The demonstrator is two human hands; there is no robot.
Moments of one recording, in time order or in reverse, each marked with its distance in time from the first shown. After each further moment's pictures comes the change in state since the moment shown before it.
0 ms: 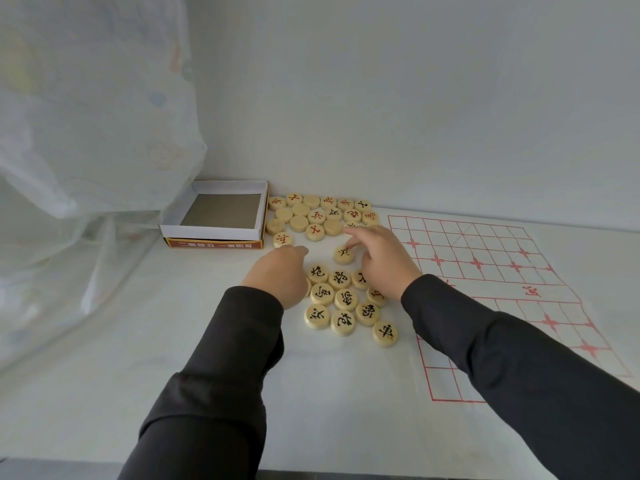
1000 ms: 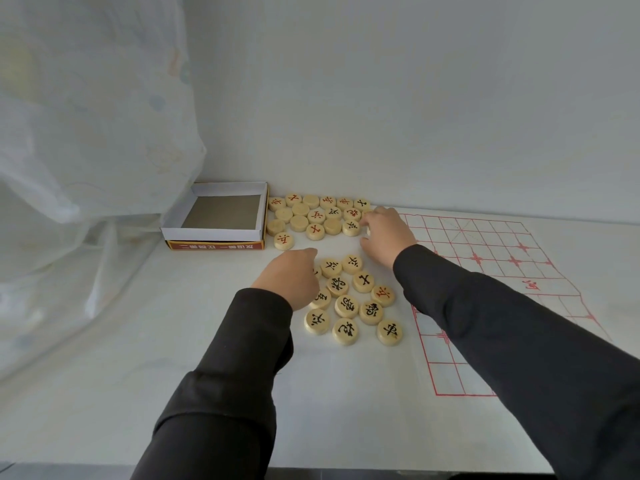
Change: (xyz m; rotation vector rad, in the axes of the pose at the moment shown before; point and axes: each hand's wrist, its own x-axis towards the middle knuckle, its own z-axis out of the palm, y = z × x) left_hand 0.000 0.005 0.006 0.008 -0.047 0.038; right_hand 0.042 0.017 -0.005 -0.329 -0.027 0.189
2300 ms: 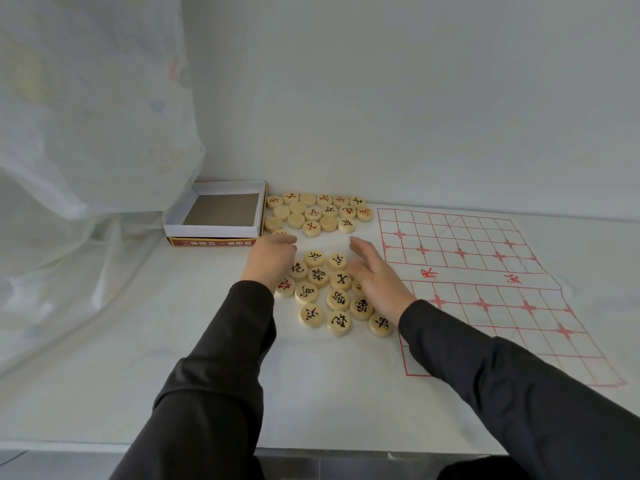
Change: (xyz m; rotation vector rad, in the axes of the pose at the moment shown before) left_hand 0.005 -0.006 -0.006 -0.758 0.211 -0.262; right_hand -0.090 -0.020 0.010 0.853 -0.135 0.026
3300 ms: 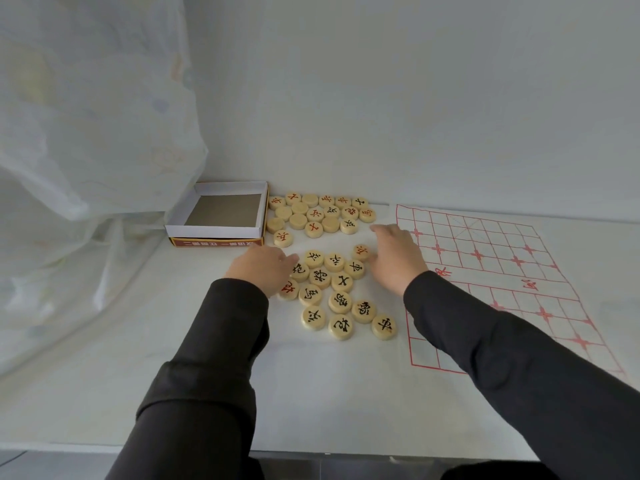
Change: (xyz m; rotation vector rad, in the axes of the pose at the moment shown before) left_hand -0.010 -0.001 -0.019 0.687 -0.111 0.089; right_hand 0.036 -0.002 -0.027 -0.793 0.150 0.046
